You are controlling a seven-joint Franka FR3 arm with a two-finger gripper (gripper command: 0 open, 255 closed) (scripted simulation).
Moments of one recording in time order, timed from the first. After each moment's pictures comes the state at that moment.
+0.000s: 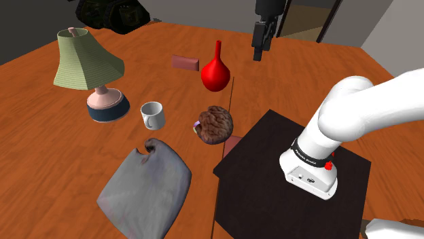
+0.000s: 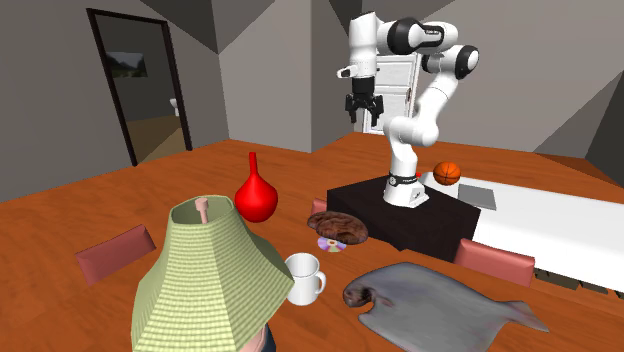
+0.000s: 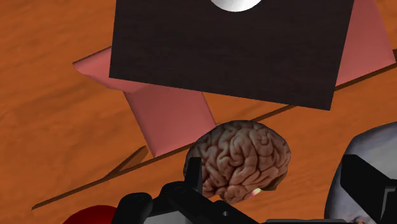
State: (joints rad) arm 0.00 -0.80 0.06 -2.45 0.04 1.53 -0.15
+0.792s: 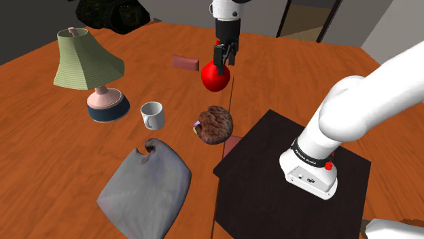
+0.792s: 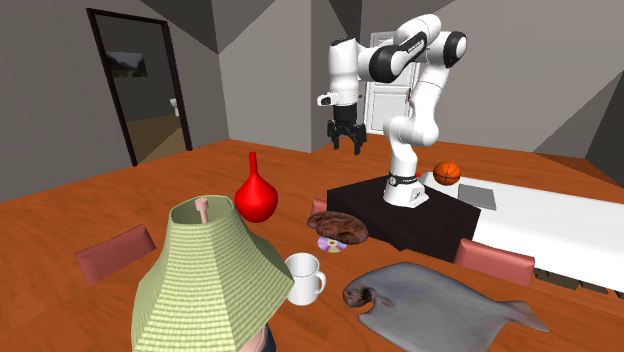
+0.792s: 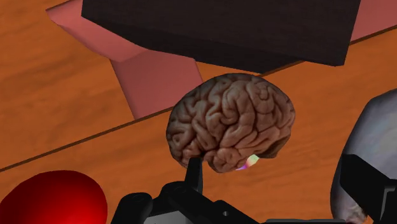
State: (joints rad) arm 0.02 -0.46 0.12 -2.40 0.06 1.83 -0.12
